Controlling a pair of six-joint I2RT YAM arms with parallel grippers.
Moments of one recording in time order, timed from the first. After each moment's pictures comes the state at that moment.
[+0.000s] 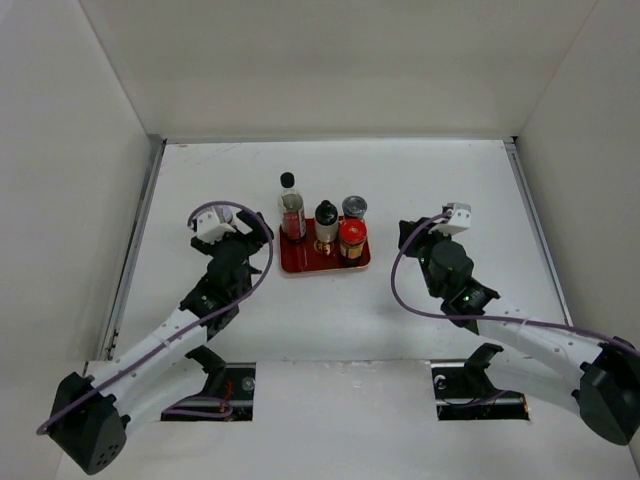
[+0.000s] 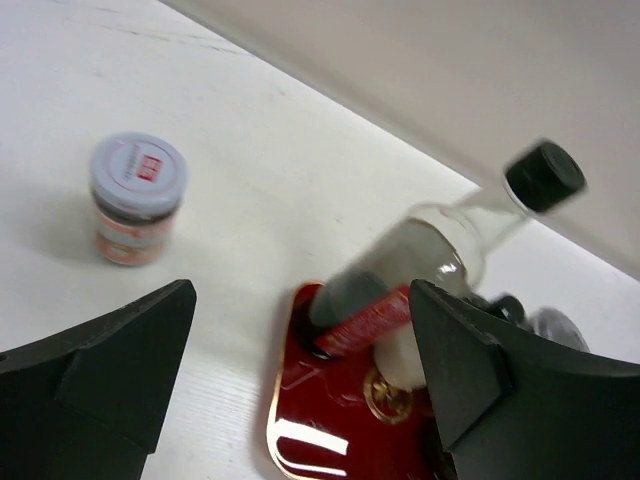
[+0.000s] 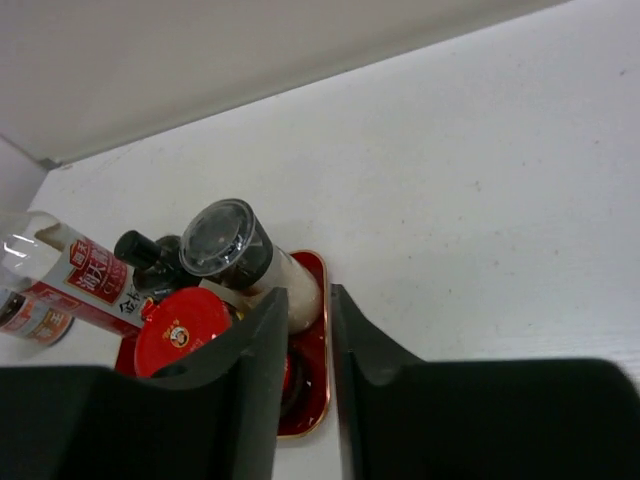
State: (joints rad) left arm -0.65 0.82 0.43 0.30 -0.81 -0.57; right arm 0.70 0.98 0.49 0.42 0.58 0.44
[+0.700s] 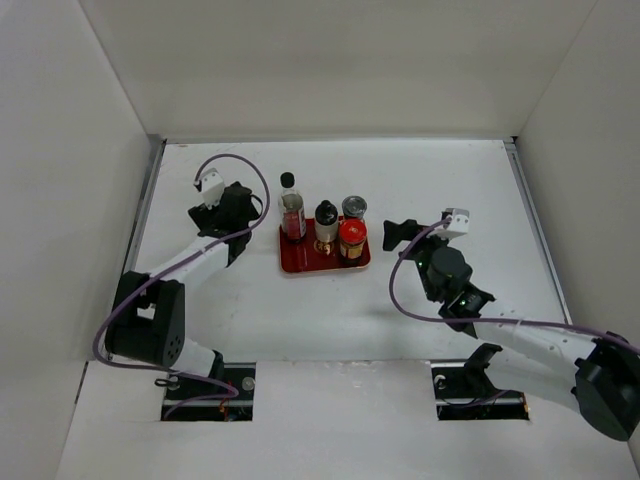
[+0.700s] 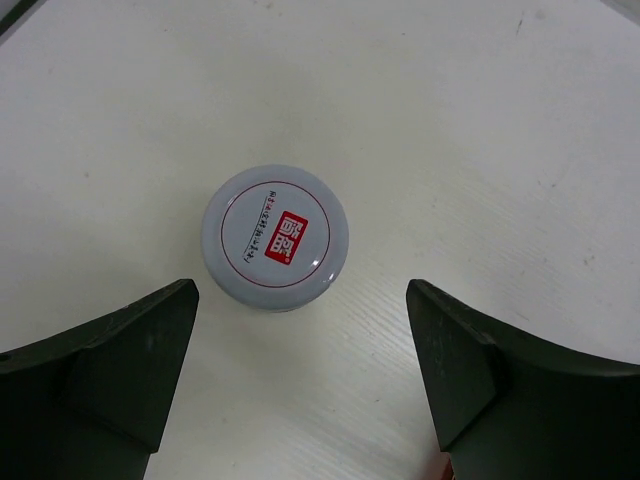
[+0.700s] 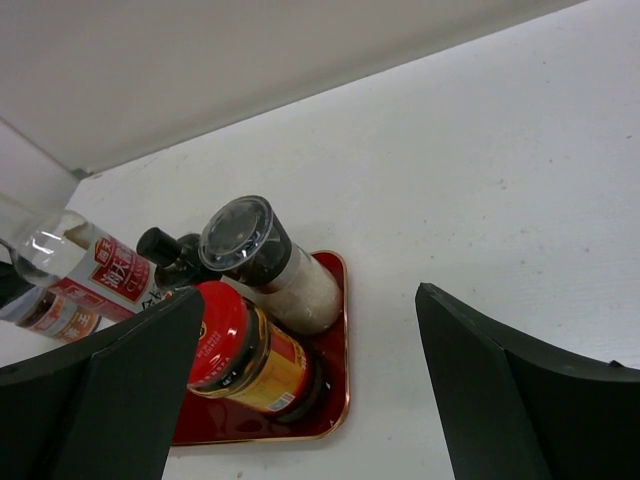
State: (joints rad) left arm -0.27 1.43 0.80 0.05 -0.67 -0.58; right arm 0.73 0.99 0.41 0.55 0.59 0.46
